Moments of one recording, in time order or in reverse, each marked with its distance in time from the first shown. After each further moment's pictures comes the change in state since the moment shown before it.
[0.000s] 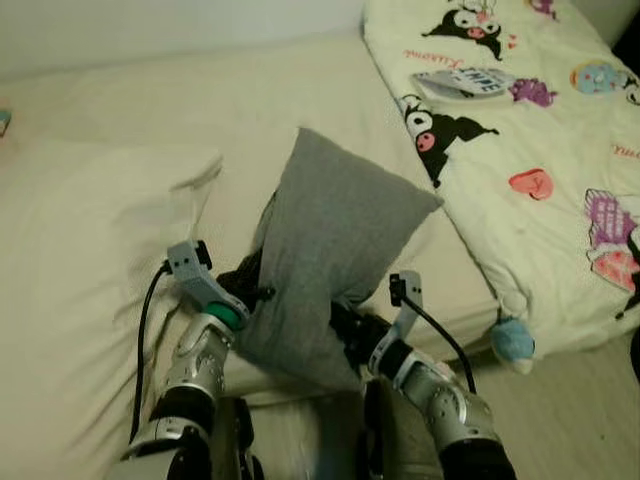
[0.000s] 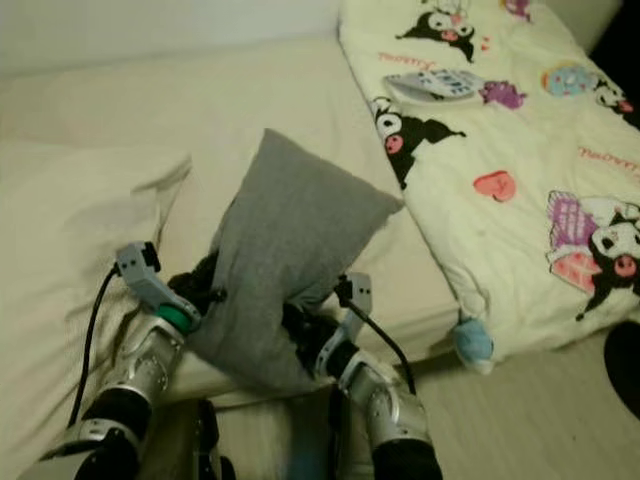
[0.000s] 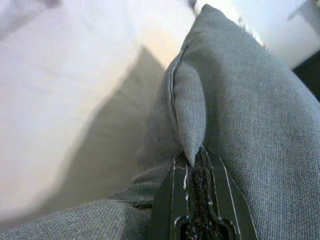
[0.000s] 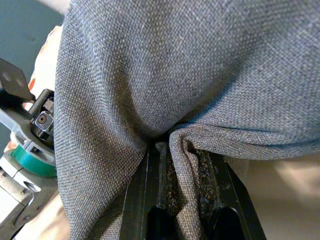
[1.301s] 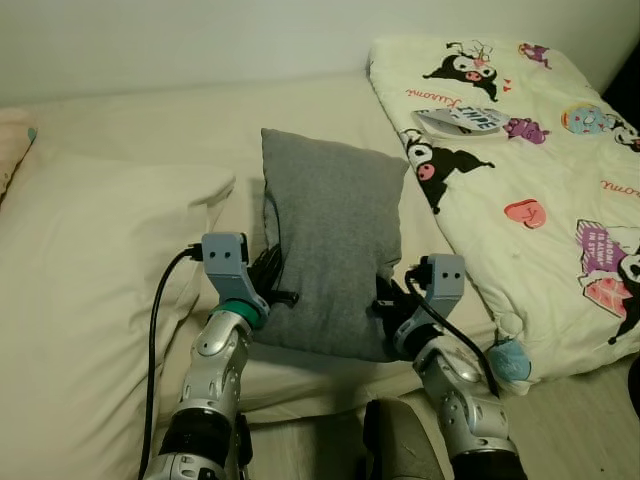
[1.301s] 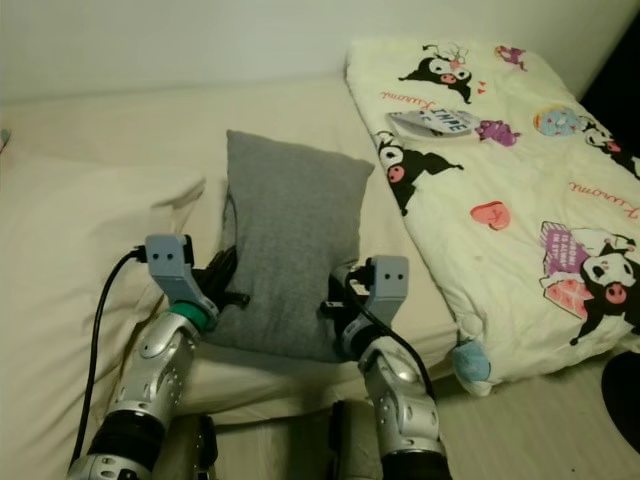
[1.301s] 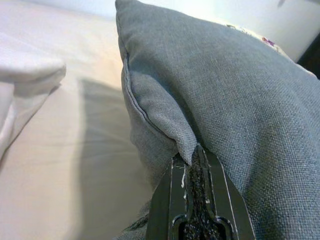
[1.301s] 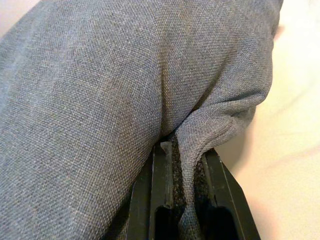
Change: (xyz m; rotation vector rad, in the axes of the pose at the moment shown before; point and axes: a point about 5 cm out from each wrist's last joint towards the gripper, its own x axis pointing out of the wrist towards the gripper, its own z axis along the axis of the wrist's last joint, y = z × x) left arm 0.000 -0.038 0.002 0.337 -0.013 0.038; right arm -0.018 -0.009 0.033 -0.302 -0.194 -0.360
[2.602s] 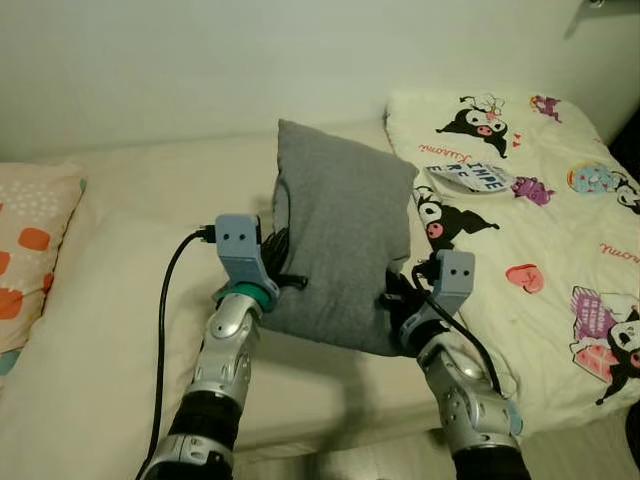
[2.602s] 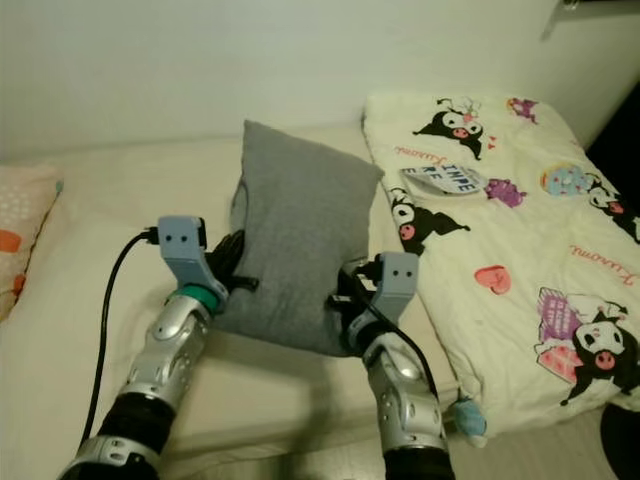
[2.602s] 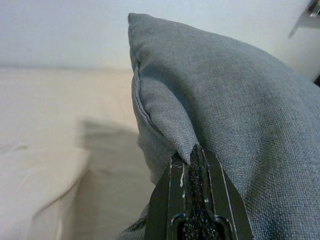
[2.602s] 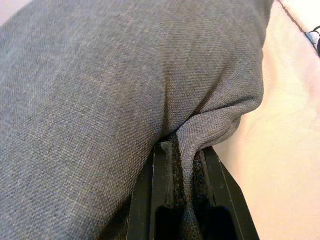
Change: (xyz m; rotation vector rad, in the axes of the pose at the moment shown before) left arm 0.012 -0.007 0.008 0.070 0.001 0.035; right arm 0.001 -0.007 0.005 -0.005 -0.035 -0.056
